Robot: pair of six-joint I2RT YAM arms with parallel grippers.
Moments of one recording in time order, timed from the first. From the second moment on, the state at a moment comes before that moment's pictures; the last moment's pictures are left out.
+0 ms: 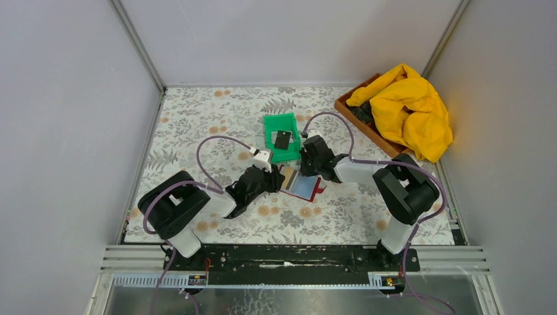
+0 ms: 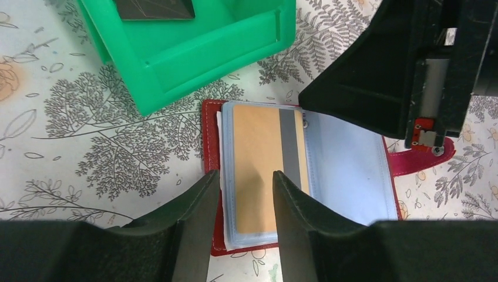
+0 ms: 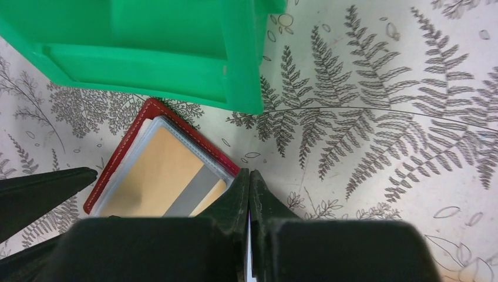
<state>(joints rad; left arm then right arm) -0.77 1.62 0.42 0.82 -0.17 -0.43 0.66 1.74 0.89 0.04 0.08 0.43</state>
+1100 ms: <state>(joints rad) -0.91 1.43 0.28 0.80 -0.20 -0.54 0.70 1.46 0.67 0.11 0.05 0.42</state>
